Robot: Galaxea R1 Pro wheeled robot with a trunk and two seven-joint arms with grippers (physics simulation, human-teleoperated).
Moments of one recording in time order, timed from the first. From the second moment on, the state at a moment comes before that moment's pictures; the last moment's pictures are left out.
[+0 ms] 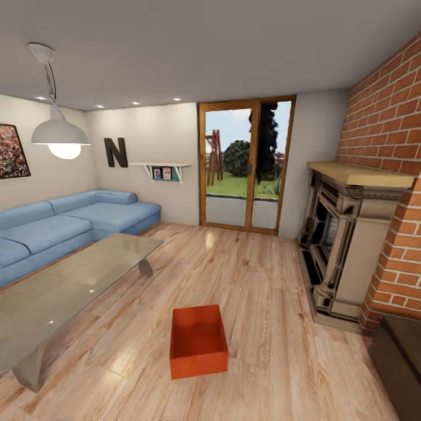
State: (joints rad) left arm -0.23 0.00 -0.10 0.00 0.43 0.00 0.08; right arm -0.13 -0.05 0.35 0.02 -0.18 -0.18 0.01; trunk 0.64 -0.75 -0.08
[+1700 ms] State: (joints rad) left arm -0.23 0.00 -0.10 0.00 0.43 0.00 0.08; right arm -0.13 -0.05 0.36 0.02 -0.18 -0.18 0.01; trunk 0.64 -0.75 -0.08
